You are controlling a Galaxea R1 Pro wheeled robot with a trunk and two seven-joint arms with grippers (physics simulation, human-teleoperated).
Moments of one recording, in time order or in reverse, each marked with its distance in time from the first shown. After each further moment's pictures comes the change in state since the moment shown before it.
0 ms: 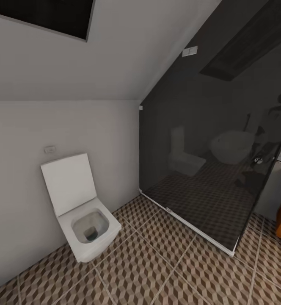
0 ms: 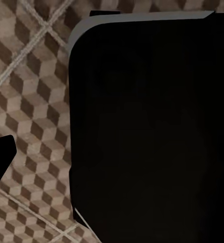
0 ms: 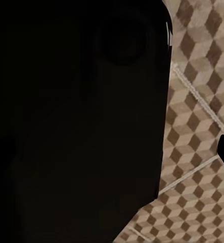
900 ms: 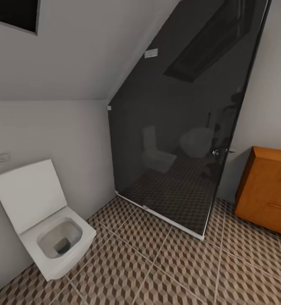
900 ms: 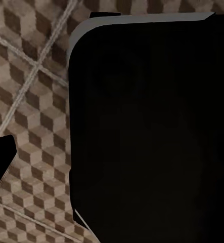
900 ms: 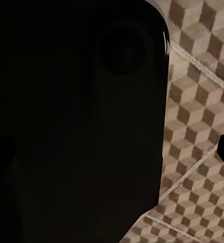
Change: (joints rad) left arm 0.000 -0.003 0.000 -0.003 -0.001 0.000 0.006; right arm 0.000 -0.001 -0.003 0.000 -0.006 -0.025 0.000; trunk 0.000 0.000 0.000
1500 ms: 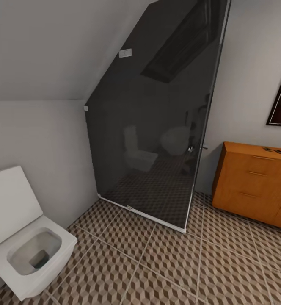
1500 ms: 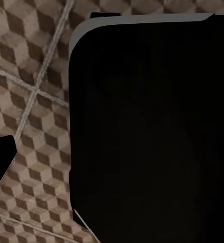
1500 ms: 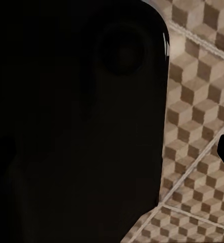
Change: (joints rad) left arm 0.000 0.000 0.001 -0.001 0.000 0.000 0.000; right arm 0.000 0.000 0.001 0.000 0.000 -0.003 0.000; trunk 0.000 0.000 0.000
